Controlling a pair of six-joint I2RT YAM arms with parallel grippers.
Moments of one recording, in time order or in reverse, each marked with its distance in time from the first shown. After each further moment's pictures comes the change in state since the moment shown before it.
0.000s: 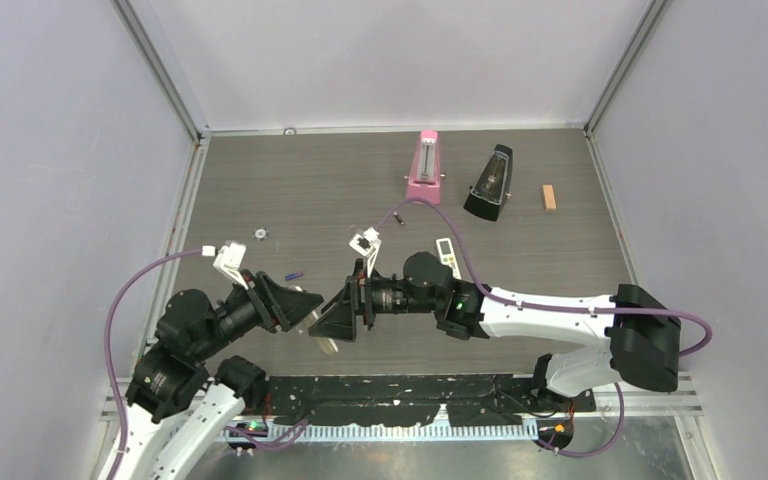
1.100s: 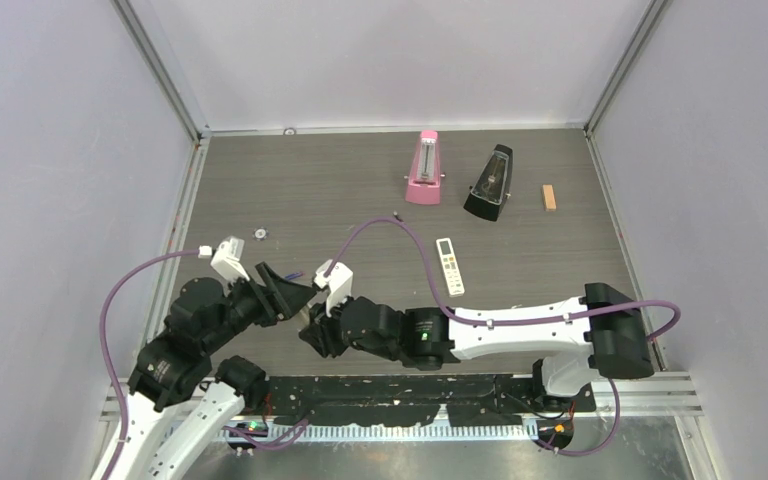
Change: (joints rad) left arm 0.000 0.107 0.051 -0.171 -0.209 -0.070; right arm 0.291 0.167 0.275 -0.463 0.723 -0.287
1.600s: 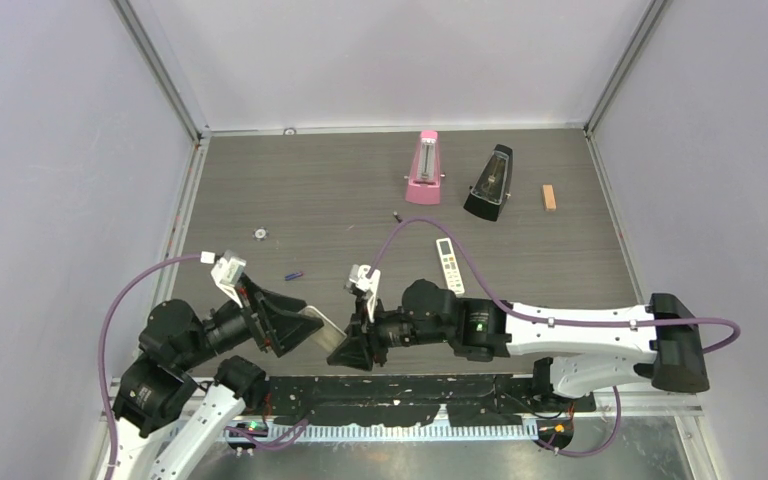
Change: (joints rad) left arm 0.000 -0.126 0.026 0.098 0.324 0.204; right arm -0.098 -0.286 -0.219 0.069 -0.499 -0.061
